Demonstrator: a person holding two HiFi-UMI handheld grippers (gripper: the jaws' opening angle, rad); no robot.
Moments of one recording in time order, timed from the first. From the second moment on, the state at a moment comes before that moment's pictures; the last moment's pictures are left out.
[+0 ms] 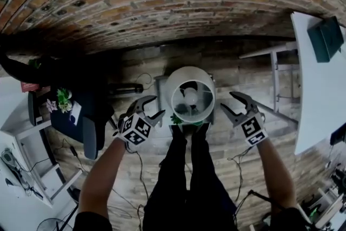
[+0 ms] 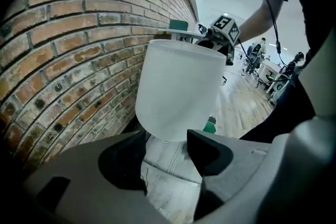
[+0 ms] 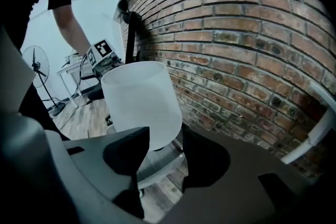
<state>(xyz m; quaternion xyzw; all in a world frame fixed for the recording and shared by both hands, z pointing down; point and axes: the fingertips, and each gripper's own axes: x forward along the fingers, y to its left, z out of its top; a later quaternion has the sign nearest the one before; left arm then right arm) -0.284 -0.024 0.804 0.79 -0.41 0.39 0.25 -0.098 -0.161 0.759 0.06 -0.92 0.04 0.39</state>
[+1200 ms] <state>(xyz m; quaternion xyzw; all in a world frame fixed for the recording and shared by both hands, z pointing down) -0.278 -0.053 0.914 0.81 -0.29 0.47 0.17 -0.117 -0.133 0.912 -0.13 -0.87 -0.08 0.47</state>
